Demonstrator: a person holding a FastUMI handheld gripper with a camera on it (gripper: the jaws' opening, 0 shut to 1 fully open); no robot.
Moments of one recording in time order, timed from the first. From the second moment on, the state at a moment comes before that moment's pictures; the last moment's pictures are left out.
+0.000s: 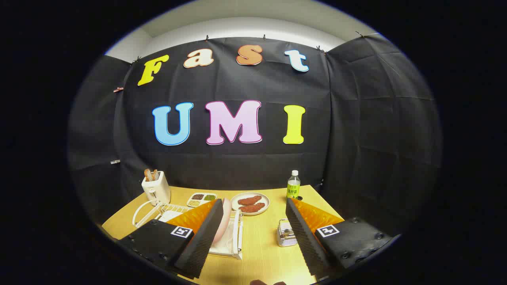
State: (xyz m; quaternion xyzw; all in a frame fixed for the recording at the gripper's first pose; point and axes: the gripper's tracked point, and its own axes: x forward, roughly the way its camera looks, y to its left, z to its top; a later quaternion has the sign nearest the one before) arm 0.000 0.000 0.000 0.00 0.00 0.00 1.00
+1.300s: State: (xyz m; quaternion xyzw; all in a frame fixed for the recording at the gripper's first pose) arm 0.059 0.057 -0.024 -0.01 0.09 0.03 1.00
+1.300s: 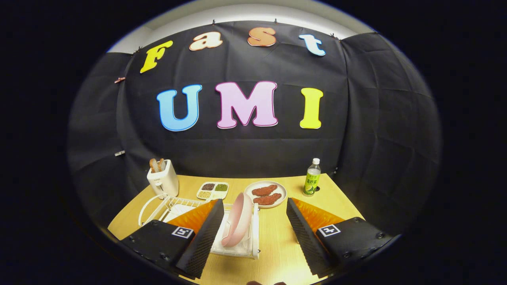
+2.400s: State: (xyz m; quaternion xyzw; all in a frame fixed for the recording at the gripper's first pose) arm 0.157 0.074 -0.159 0.09 0.32 -0.07 0.94
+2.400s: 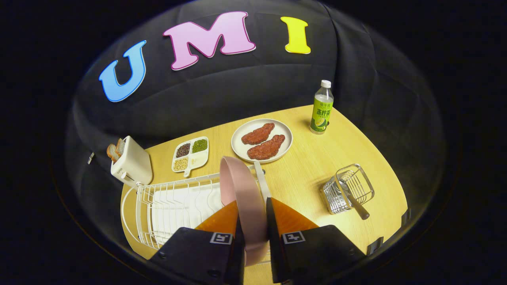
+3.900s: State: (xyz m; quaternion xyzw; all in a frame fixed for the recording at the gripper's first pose) arm 0.114 0.059 -0.103 0.06 0.26 -0.07 0.96
